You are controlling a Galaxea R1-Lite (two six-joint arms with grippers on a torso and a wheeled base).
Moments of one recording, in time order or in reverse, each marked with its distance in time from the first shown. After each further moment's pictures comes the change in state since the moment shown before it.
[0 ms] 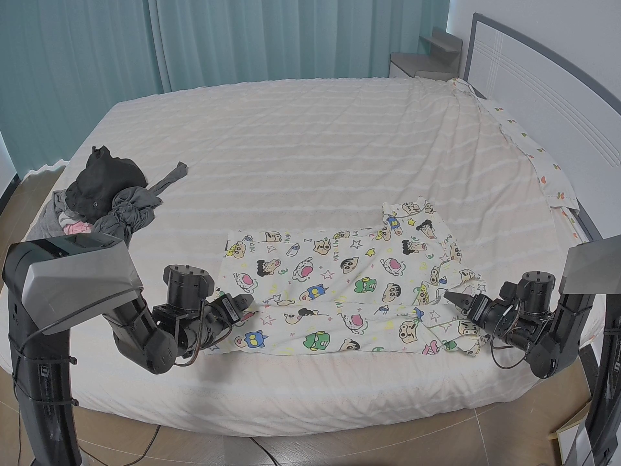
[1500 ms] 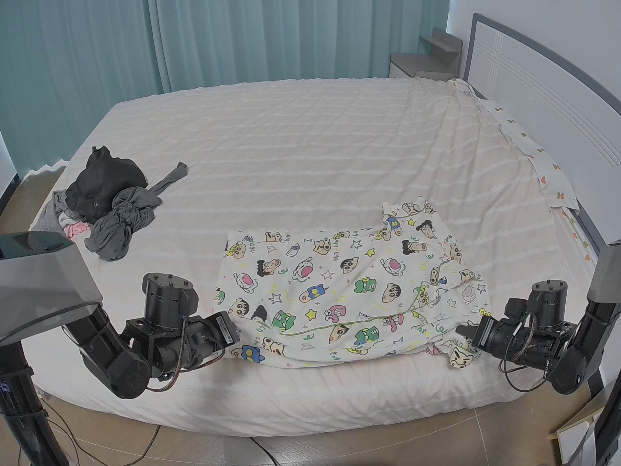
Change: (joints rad) left arm -0.077 -0.241 0.253 0.007 -0.061 0.044; right arm 0.096 -0.243 0.208 0.168 0.003 -0.001
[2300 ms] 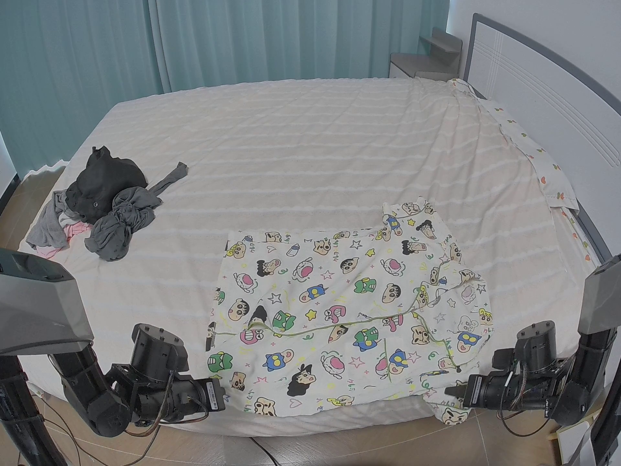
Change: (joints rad) left arm -0.040 -0.031 0.287 -0.001 -0.072 0.118; right arm 0.144 0.030 0.217 0.010 -0.002 -0.035
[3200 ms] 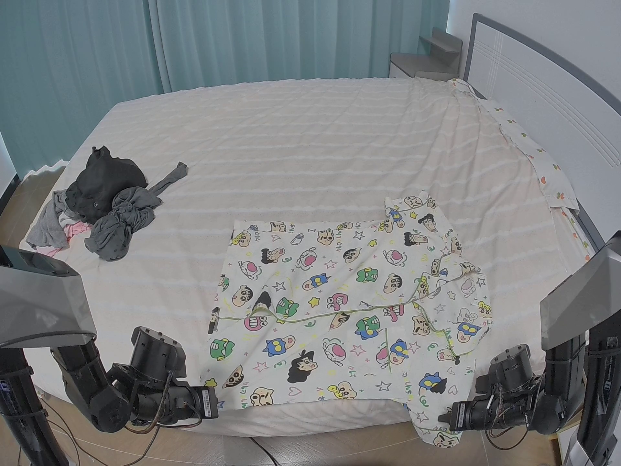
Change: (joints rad) left arm 0.047 0.033 -0.013 0.077 -0.024 0.093; right arm 0.041 0.224 0.000 -0.030 -0.049 -0.052
